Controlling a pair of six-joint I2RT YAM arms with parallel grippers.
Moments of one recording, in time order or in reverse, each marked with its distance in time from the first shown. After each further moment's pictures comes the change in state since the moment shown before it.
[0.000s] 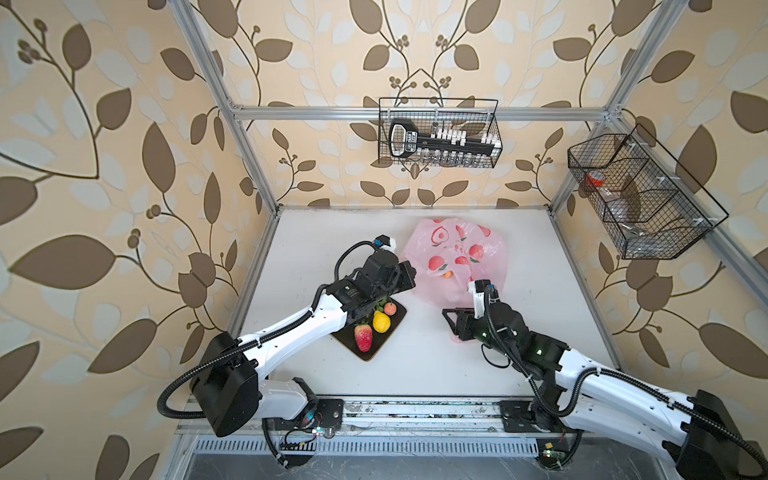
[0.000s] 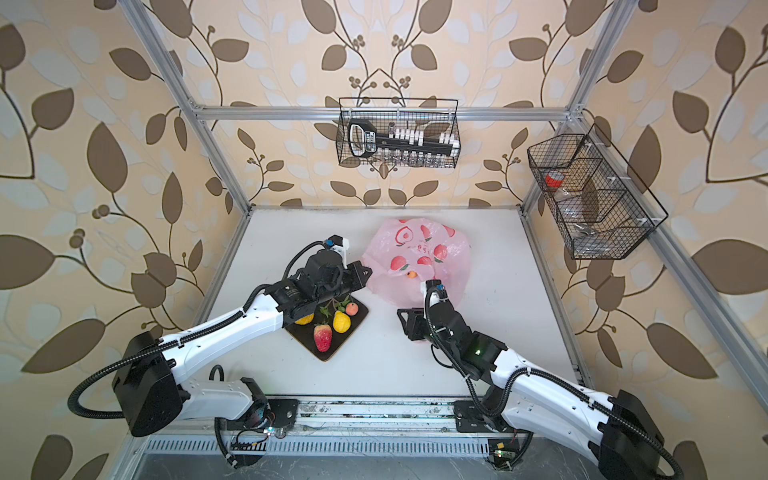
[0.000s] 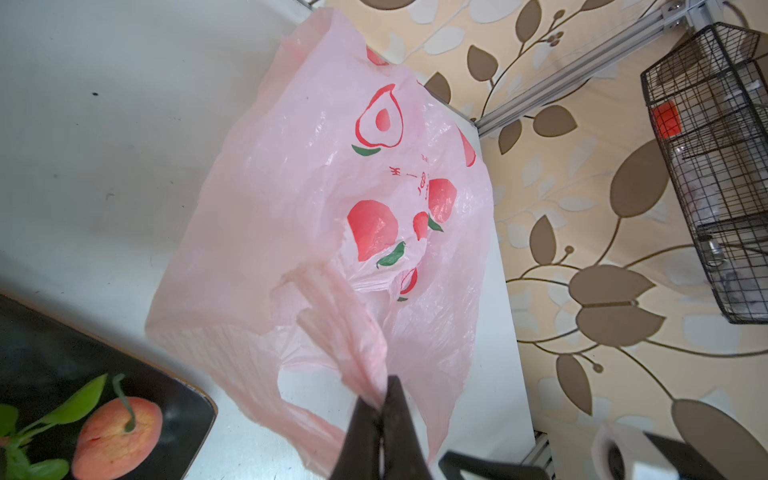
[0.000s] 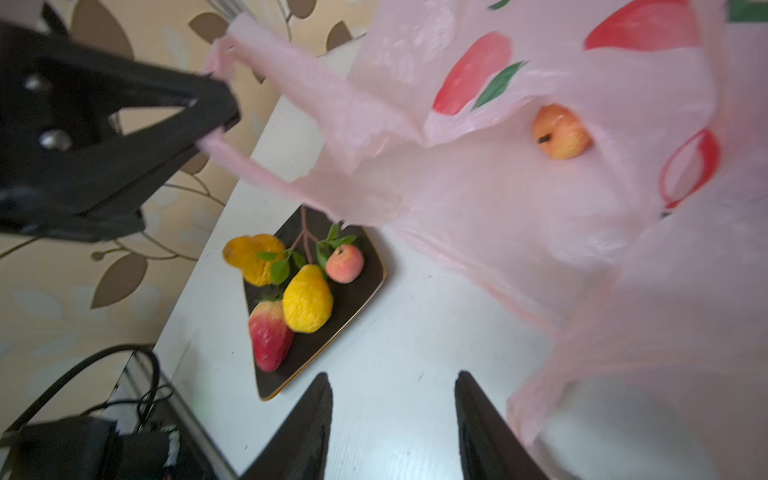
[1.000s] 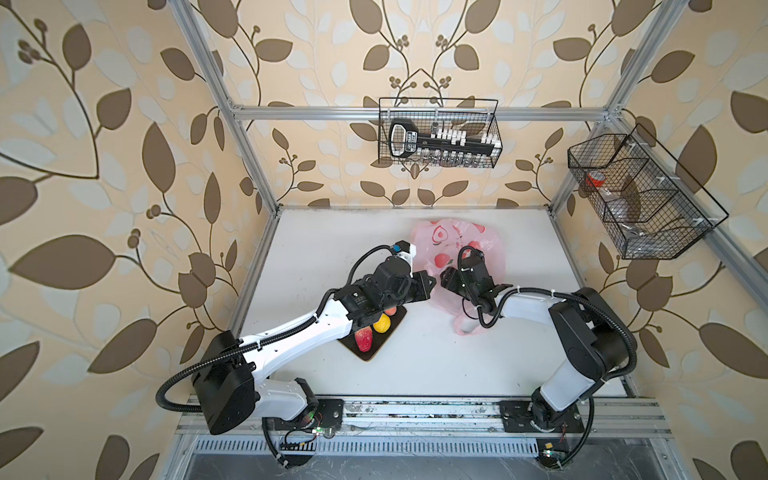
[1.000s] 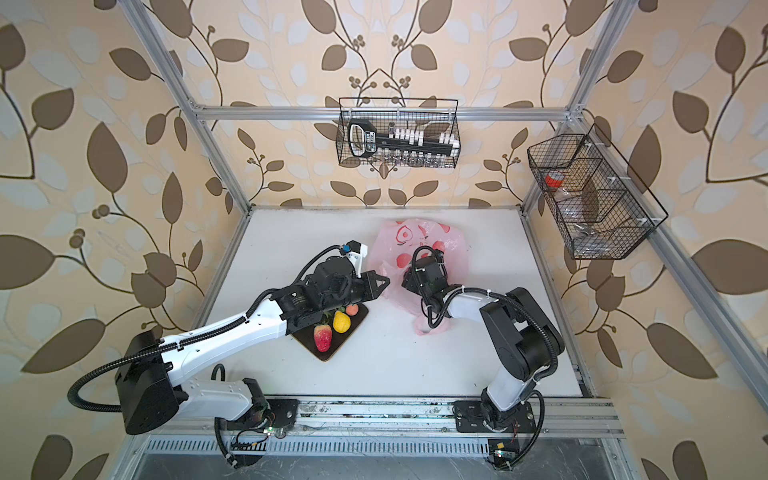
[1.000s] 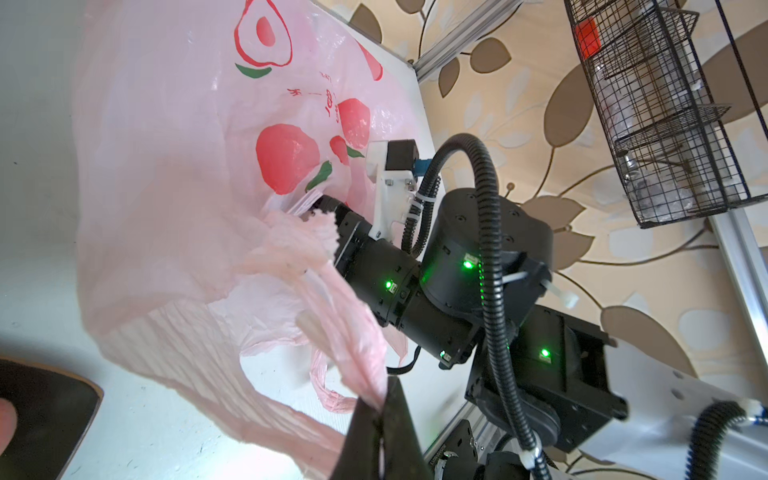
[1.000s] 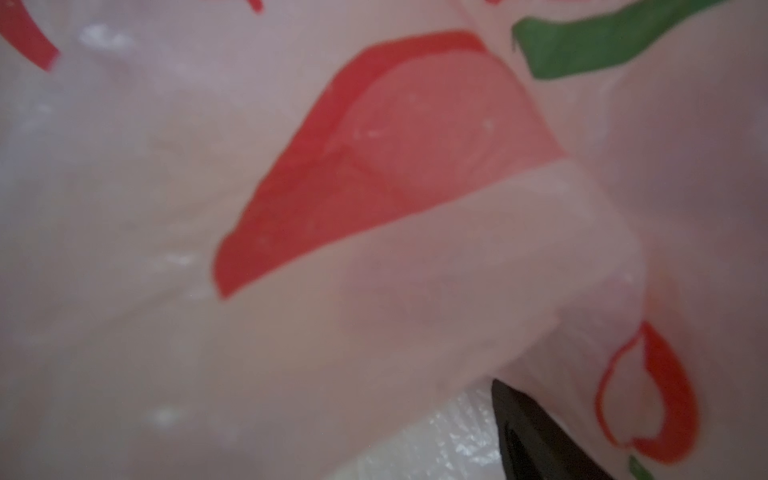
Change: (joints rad) left arm -0.119 0.001 0.027 0.025 0.068 -0.003; right arm -0.313 0.785 0.320 0.241 -0.022 0.072
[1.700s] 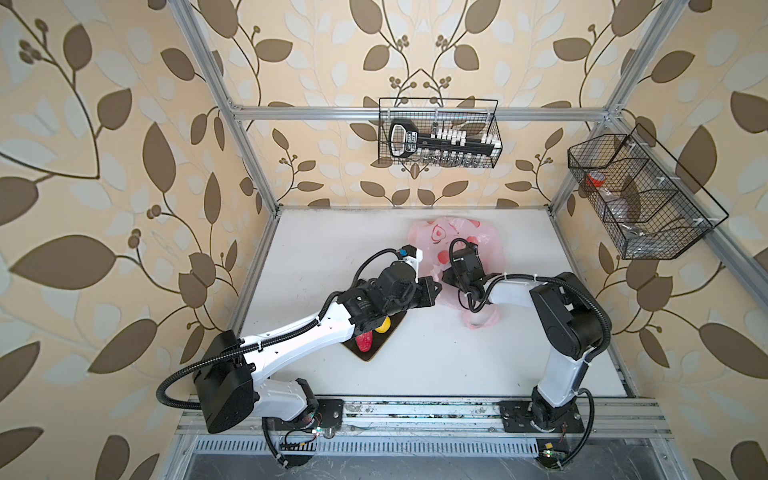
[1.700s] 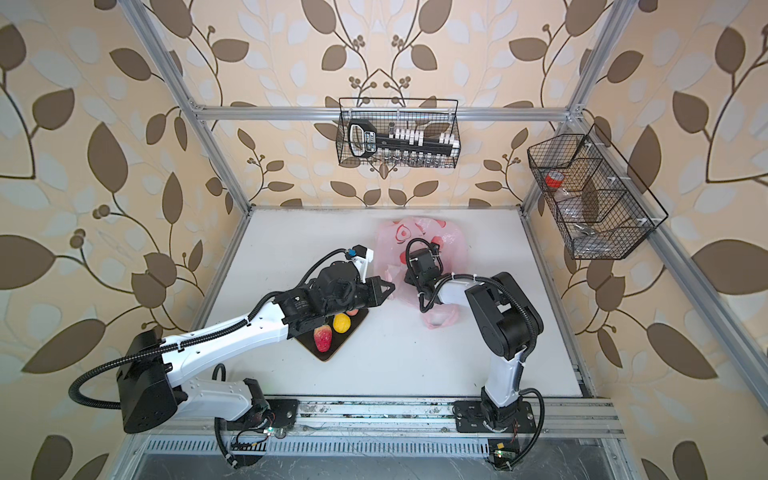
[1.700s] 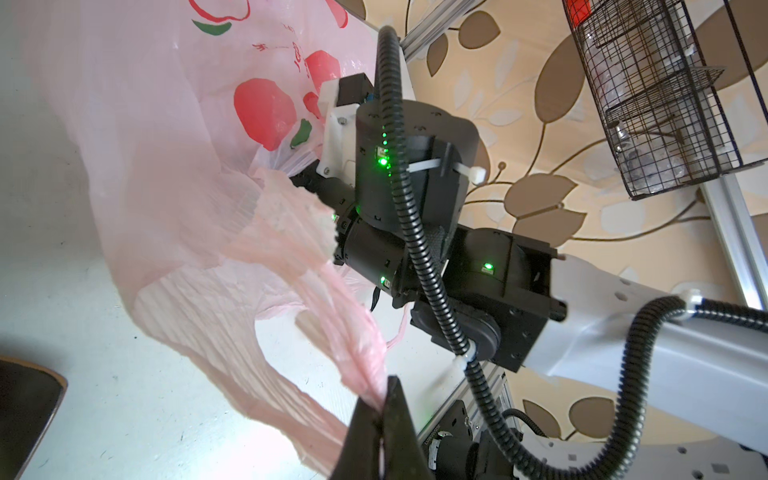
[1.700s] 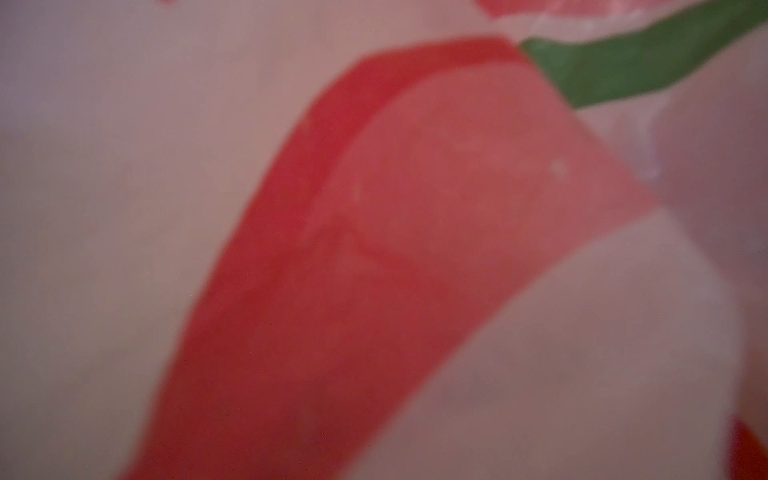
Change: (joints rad) left arm -0.045 0.001 0.000 -0.001 -0.009 -0.001; right arm -0.016 0.156 0.151 -0.054 0.082 -0.072
